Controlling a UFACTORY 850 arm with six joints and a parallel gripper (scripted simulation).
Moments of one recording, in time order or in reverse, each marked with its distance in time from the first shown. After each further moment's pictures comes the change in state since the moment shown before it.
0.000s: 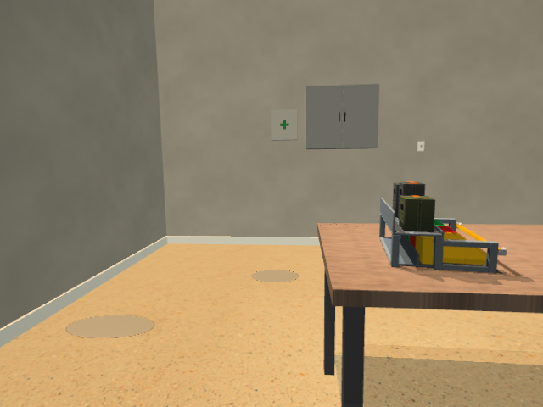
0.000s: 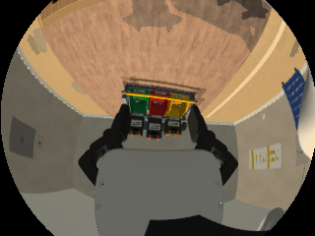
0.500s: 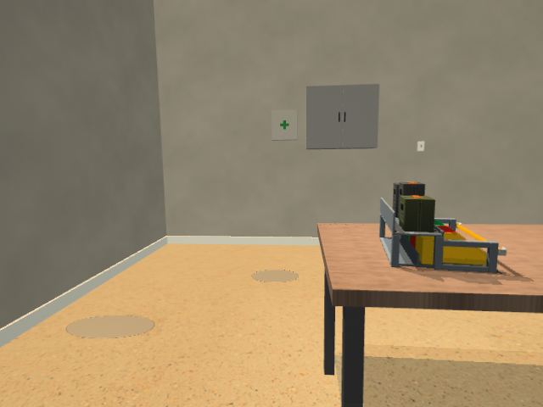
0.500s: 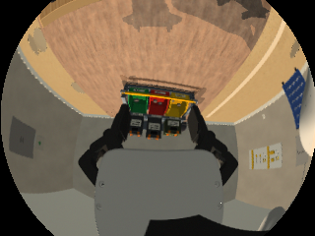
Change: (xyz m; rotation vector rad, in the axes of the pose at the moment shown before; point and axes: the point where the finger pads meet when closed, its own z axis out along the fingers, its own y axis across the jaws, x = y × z) arm -0.004 0.002 0.001 0.000 0.000 0.000
